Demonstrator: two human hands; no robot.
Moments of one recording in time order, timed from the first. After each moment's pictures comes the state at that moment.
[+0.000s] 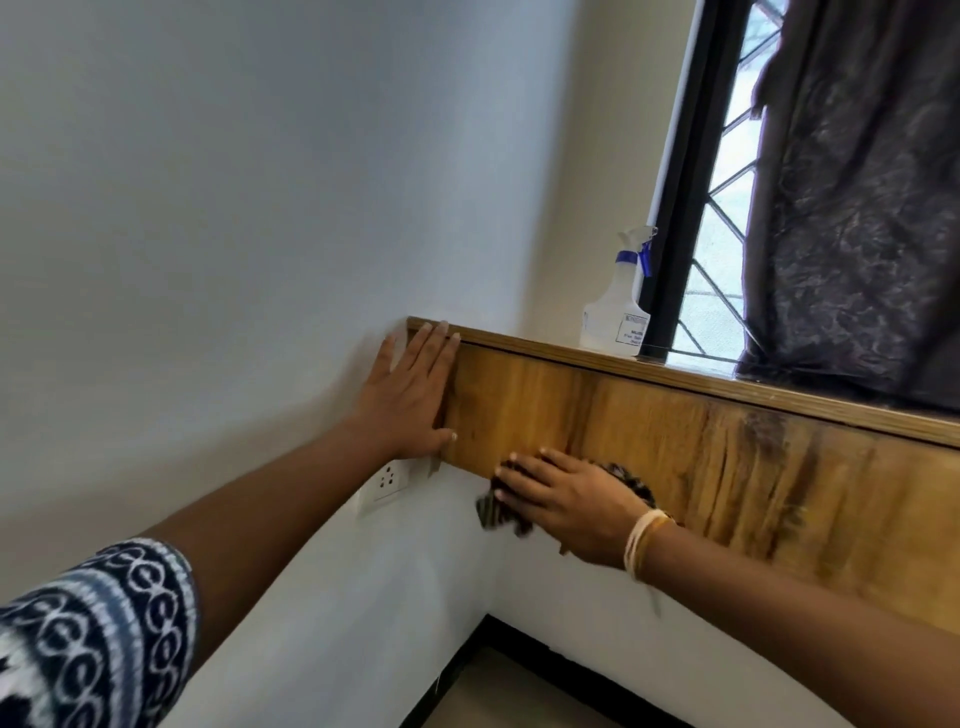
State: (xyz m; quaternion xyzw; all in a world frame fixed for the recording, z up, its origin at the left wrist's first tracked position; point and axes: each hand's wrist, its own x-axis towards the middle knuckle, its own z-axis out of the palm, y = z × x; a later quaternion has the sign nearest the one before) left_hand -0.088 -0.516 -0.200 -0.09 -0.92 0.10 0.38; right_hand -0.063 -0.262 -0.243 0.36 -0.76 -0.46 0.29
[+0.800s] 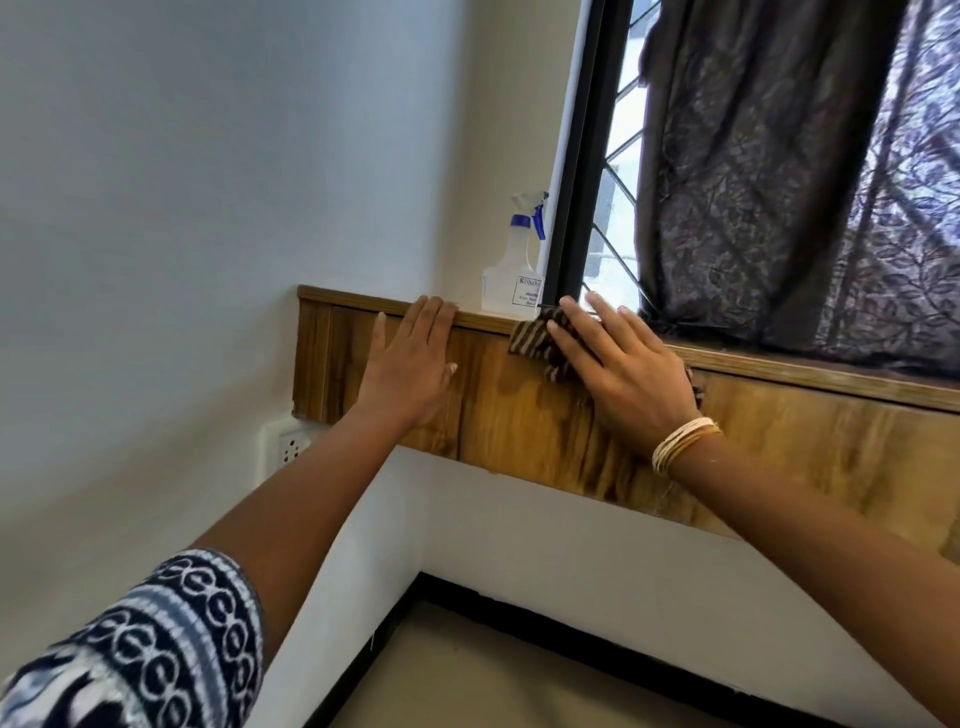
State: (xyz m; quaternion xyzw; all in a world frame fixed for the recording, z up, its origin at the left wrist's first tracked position) left_hand -0.083 -0.403 -0.190 -0.18 -0.88 -0.09 0.42; right_hand -0.004 -0.149 -0.163 0.16 -0.76 -0.32 0.54
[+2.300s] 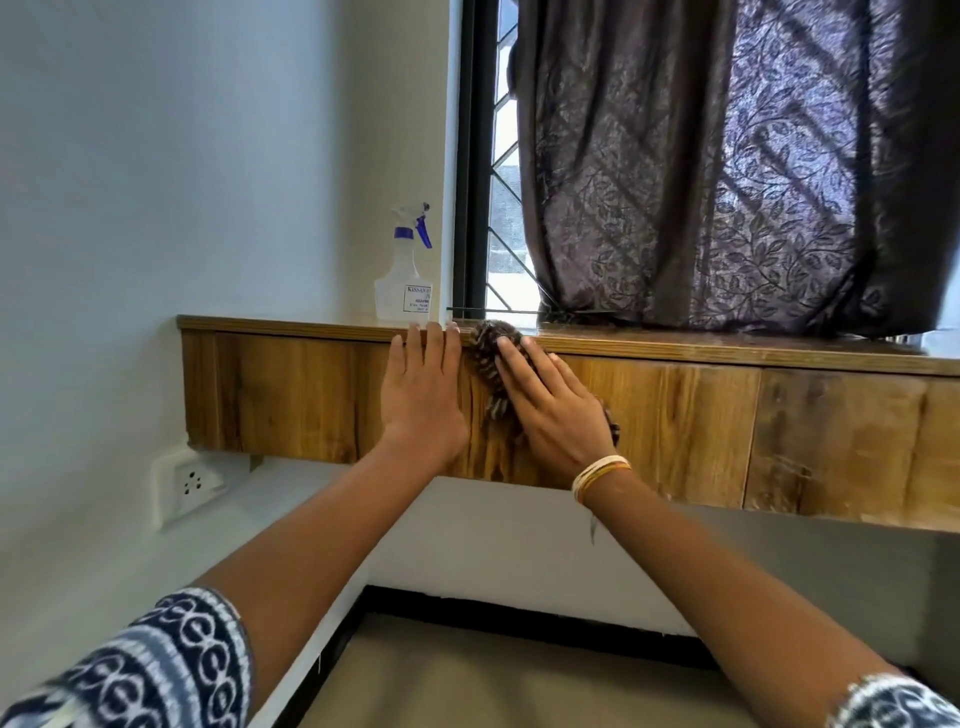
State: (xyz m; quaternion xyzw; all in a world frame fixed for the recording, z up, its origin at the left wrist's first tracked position) left_hand -0.004 -0.273 -0.189 -0.16 -0.89 0.03 0.43; right_hand 0.034 -0.095 -0.213 0.11 -0.78 -0.27 0.56
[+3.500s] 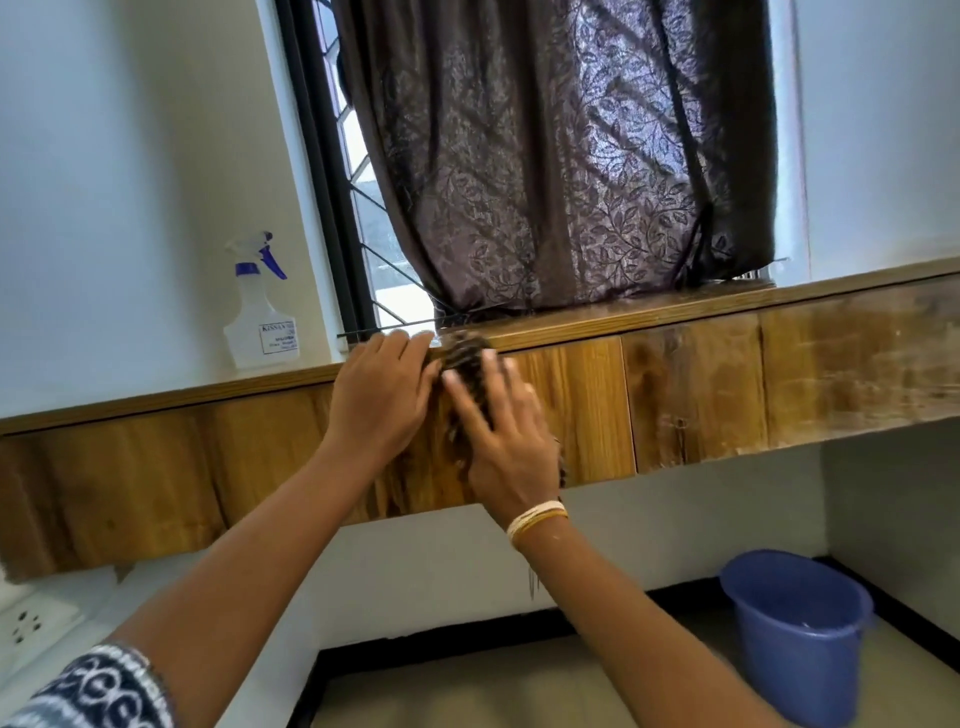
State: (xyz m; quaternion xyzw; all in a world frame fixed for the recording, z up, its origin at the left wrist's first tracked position) left_hand -0.008 -0.192 -0.159 -0.40 -0.71 -0.11 0.57; right_hand 0.046 -0.057 -0.256 -0.07 -0.76 -0.07 0.64
